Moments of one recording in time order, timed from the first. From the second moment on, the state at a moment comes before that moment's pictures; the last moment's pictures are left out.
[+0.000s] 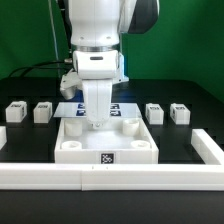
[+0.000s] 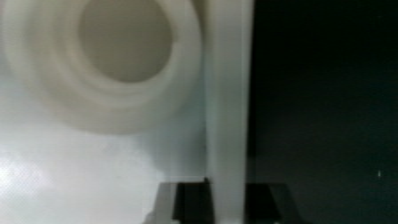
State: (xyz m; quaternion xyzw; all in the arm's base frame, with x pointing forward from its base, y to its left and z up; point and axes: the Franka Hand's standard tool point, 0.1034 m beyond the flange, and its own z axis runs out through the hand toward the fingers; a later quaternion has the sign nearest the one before) arm 0.445 -0.030 0.011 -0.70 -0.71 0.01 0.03
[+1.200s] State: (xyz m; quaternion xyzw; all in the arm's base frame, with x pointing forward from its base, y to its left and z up) arm 0.487 0.055 0.010 -0.72 -0.69 -0.02 0.03
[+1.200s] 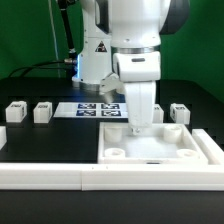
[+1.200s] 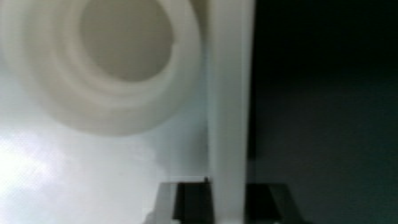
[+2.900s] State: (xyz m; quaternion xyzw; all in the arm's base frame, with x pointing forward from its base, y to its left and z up) arm 0.494 0.057 0.012 -0.72 -0.69 -0.02 0.03
